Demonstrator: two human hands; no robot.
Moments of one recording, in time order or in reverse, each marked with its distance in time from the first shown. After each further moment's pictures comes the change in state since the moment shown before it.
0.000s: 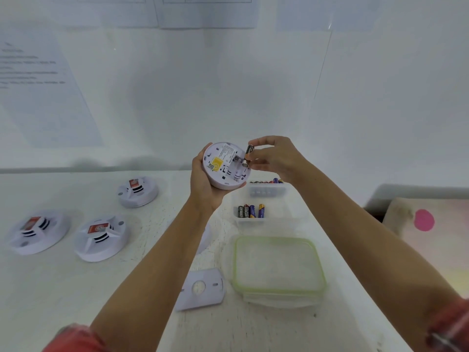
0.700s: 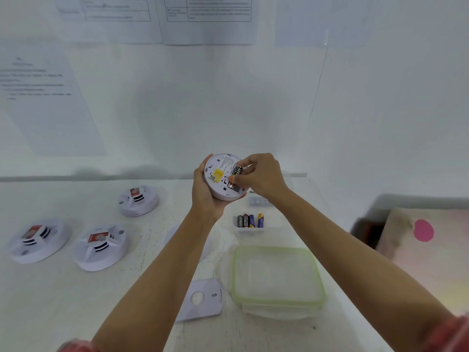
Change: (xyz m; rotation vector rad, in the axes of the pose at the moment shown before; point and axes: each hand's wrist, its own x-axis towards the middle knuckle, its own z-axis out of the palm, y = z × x) left_hand -0.001 -0.003 0.000 -0.090 -0.031 -0.032; right_hand -0.002 0.021 0.030 -0.454 0.171 -0.206
